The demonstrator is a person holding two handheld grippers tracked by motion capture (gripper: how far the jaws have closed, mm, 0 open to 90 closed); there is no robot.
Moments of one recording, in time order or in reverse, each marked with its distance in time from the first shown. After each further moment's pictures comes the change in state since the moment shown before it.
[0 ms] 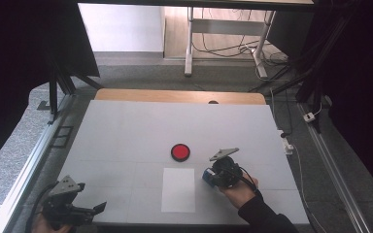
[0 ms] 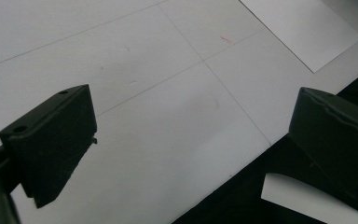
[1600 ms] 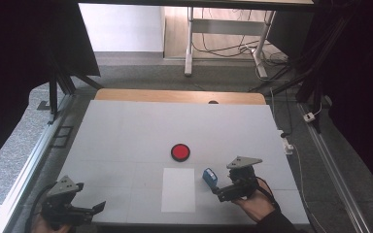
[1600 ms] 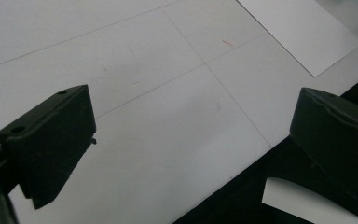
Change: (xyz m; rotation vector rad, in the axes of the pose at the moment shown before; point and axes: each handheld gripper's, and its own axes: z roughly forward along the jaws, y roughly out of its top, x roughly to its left) left arm 0.000 -0.001 -0.002 -0.015 0.008 -0.013; right arm -0.002 -0.031 -0.036 -0.131 0.012 0.064
